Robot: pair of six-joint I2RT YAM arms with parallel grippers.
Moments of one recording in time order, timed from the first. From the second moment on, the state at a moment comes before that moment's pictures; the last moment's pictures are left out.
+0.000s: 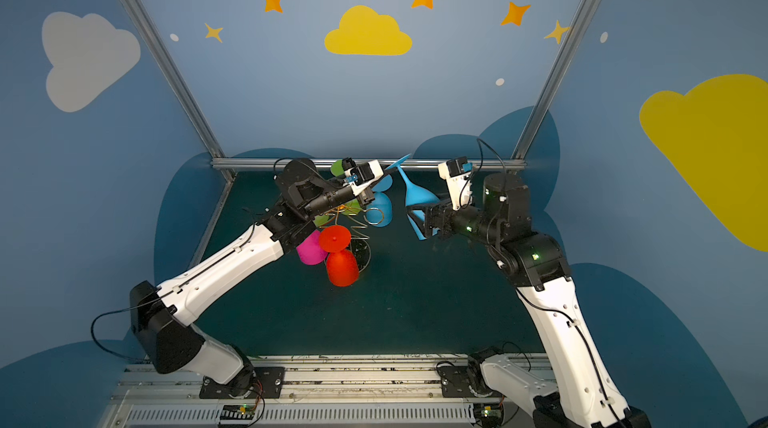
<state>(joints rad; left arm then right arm) -0.70 1.54 1.48 0.24 0.36 0.50 0.37 1.03 1.46 -0.76 -0.46 0.19</state>
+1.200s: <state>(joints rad) -0.67 1.42 1.41 0.13 0.26 -0.12 0.21 0.96 1.35 -0.50 -0.56 0.49</state>
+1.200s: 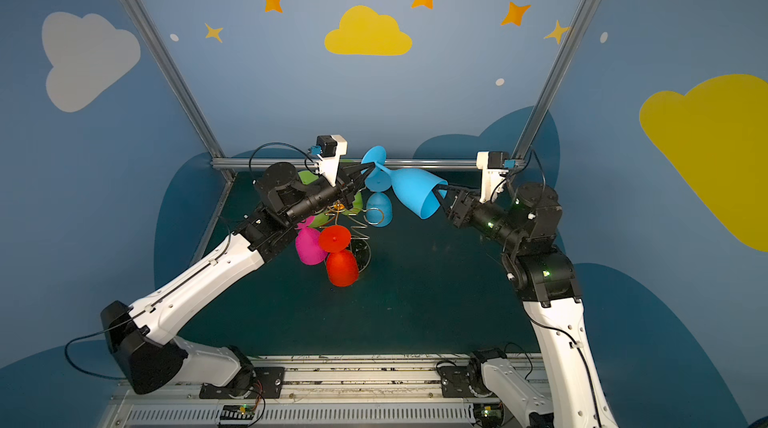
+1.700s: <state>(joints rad) -0.66 1.41 1.40 0.14 0.26 -0.14 0.21 0.97 1.38 -0.50 -0.57 0.50</state>
